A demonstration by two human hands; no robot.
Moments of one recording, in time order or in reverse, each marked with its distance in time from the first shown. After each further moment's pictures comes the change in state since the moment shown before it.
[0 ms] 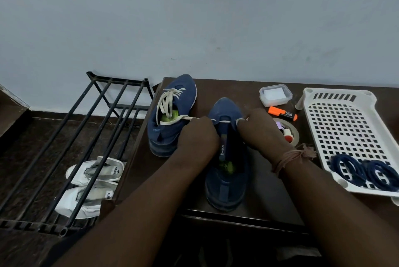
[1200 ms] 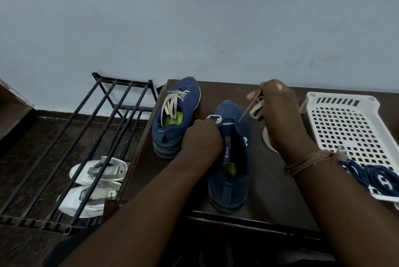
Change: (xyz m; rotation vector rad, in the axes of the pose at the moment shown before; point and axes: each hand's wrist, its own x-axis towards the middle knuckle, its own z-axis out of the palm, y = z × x) left_hand -0.009 0.007 -0.012 -0.009 -0.032 0.002; right_hand -0.010 -0.030 -0.042 1.029 0.283 0.020
